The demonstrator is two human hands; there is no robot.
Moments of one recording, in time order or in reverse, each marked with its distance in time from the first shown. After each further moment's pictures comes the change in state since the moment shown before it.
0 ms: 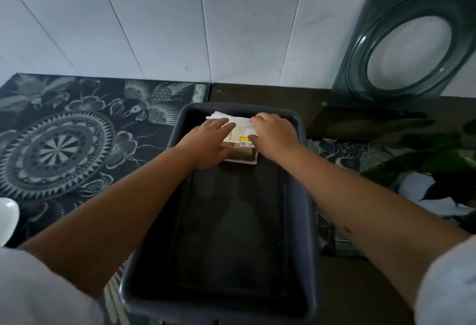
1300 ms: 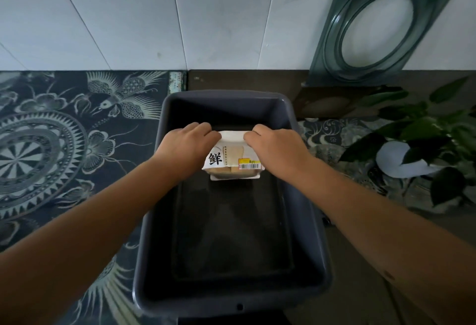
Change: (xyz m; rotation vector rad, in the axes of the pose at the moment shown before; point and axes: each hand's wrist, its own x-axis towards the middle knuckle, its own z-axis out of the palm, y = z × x) left_hand -0.062 0.001 -0.024 0.177 0.214 0.266; right_hand -0.078 -0.044 -0.035 -0.178 0.026 -0.168
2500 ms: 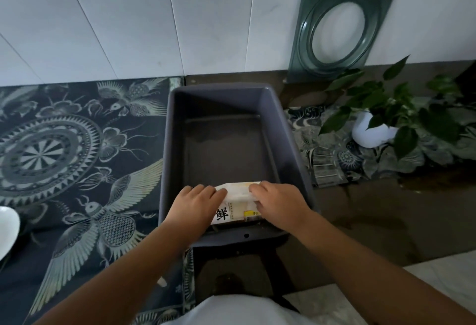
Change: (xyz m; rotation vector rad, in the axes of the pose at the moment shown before) left_hand -0.174 0.102 0.033 -0.020 -0.102 0.015; right_hand -0.170 -0.123 0.022 0.145 -0.040 0.141
